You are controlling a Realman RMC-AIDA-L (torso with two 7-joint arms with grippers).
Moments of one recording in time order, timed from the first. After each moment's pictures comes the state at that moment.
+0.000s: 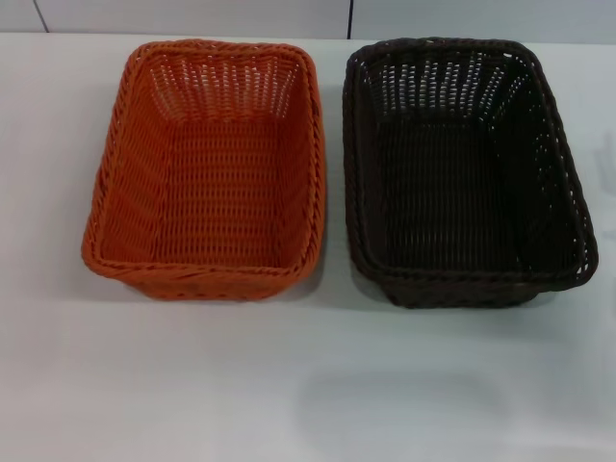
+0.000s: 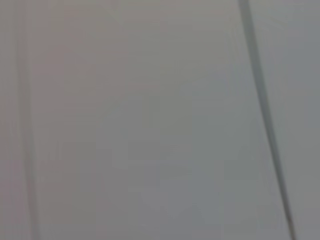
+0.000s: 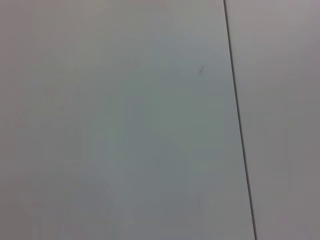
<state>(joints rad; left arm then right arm) -0.07 -2.02 1.45 0.67 -0.23 0.93 0.04 0.27 2.09 -2.27 -0.49 -2.07 1.35 2.96</state>
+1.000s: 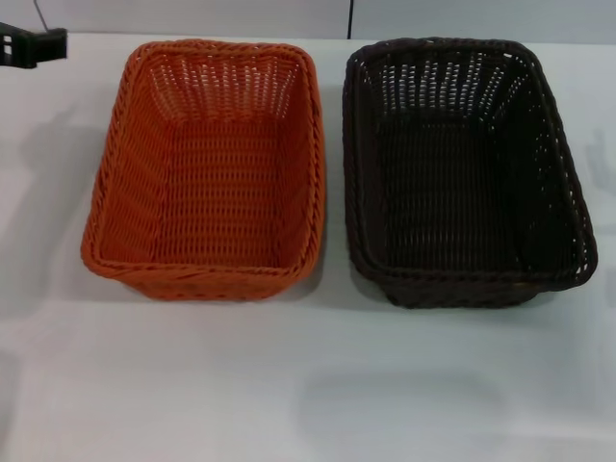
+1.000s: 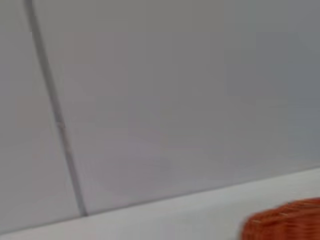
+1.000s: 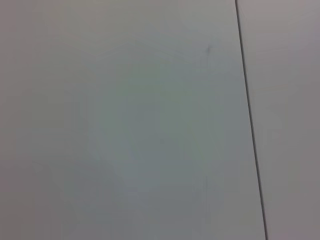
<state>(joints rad) -0.21 -2.06 1.29 1.66 -0.54 -0.91 0.43 0.29 2.09 -2.27 -0.49 -2.07 1.29 2.96</state>
